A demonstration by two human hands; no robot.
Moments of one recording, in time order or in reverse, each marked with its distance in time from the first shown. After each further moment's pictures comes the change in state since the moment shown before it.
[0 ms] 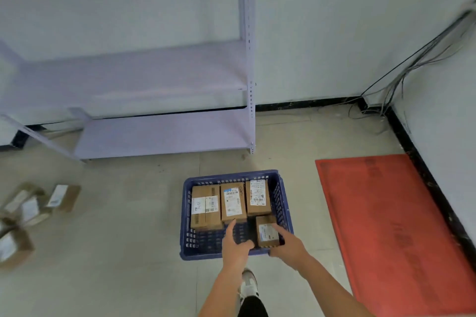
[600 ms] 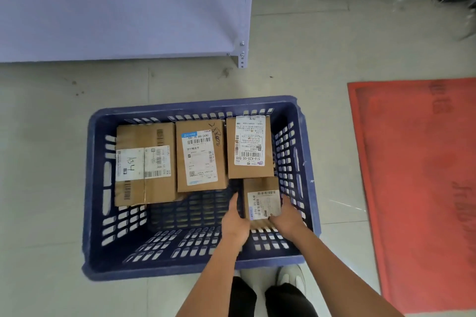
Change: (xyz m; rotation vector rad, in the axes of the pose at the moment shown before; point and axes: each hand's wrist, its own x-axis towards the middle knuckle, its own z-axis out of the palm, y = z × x) left_hand 0.362 -0.186 0.117 0.432 -0.124 -0.212; right_hand 0.398 0.187 0.047 -0.178 0.055 0.256
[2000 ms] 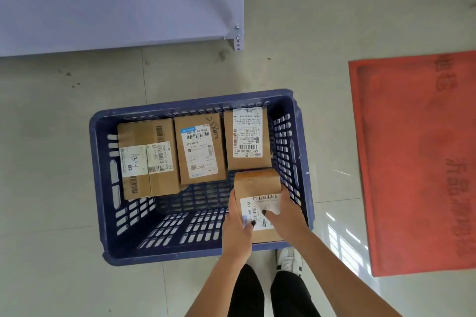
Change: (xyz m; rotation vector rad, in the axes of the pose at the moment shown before) left_hand -0.035 -0.022 0.004 -0.023 0.046 0.223; right_hand -0.043 -0.011 -0.009 -0.051 0.017 -0.023
